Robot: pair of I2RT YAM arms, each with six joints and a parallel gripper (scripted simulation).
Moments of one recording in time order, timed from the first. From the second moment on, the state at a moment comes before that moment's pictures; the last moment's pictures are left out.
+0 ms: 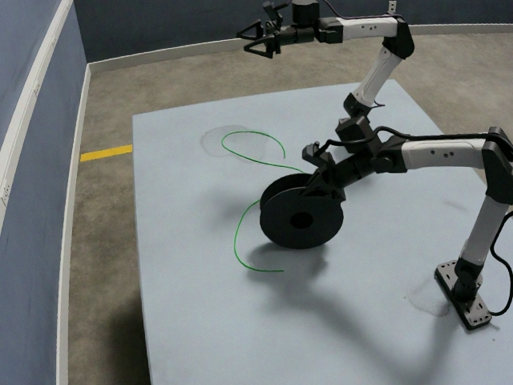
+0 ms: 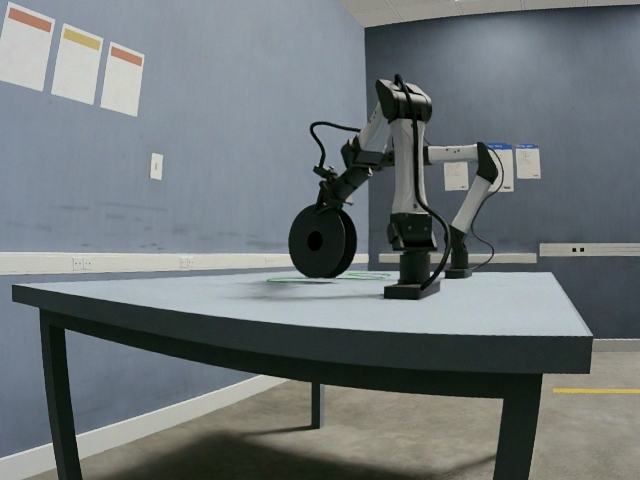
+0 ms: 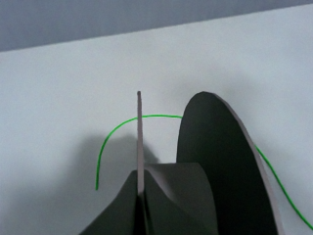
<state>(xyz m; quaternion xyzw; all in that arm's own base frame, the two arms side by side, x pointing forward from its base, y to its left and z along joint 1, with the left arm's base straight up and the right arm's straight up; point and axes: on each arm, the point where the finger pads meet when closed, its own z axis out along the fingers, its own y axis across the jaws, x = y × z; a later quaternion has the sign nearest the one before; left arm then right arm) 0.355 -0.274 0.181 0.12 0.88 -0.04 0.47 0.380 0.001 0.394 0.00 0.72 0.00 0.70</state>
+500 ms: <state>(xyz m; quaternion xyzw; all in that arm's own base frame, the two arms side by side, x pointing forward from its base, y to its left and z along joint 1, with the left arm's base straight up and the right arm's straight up) 0.356 -0.270 0.174 0.17 0.88 -0.06 0.45 0.380 0.001 0.394 0.00 0.72 0.00 0.70</state>
